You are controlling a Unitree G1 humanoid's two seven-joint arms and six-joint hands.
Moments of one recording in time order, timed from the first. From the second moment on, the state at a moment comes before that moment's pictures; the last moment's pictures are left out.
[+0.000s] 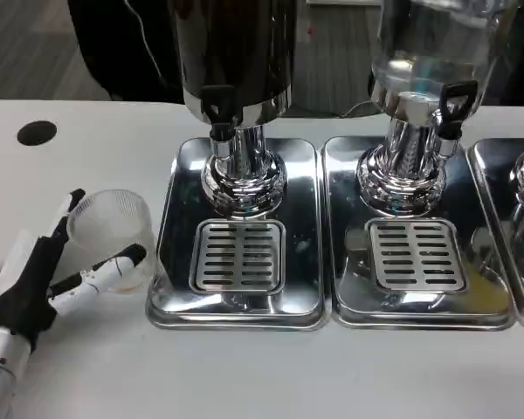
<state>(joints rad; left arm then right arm) -0.24 0.48 -0.02 0.88 0.28 -0.52 0.08 0.75 -0.03 -0.35 -0.35 -0.42 -0.83 -0.32</state>
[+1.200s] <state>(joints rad) -0.18 0.45 0.08 0.78 0.21 -0.52 0.15 0.76 0.00 -0.38 -0.32 -0.39 -0.87 -0.30</state>
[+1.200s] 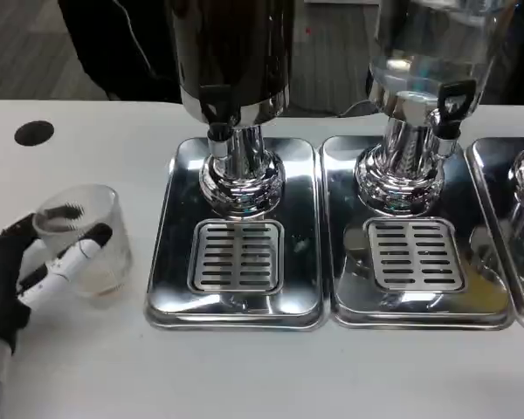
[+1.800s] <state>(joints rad) -0.20 0.37 -0.01 0.67 0.33 -0.51 0.18 0.76 0.01 -0.40 -0.32 -0.36 -0.88 -0.29</state>
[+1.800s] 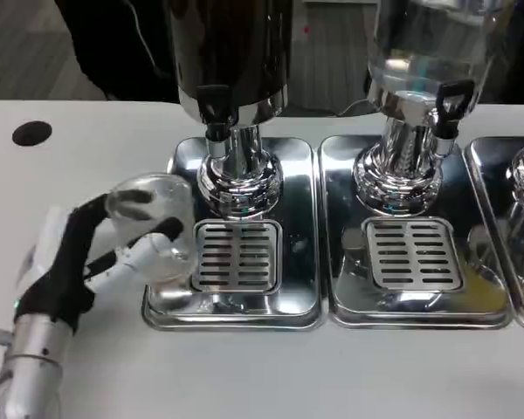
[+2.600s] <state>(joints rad) -0.17 0.34 -0.05 0.52 0.32 -0.44 0.13 0.76 0.03 -0.41 -0.32 -0.36 -0.90 -0.27</state>
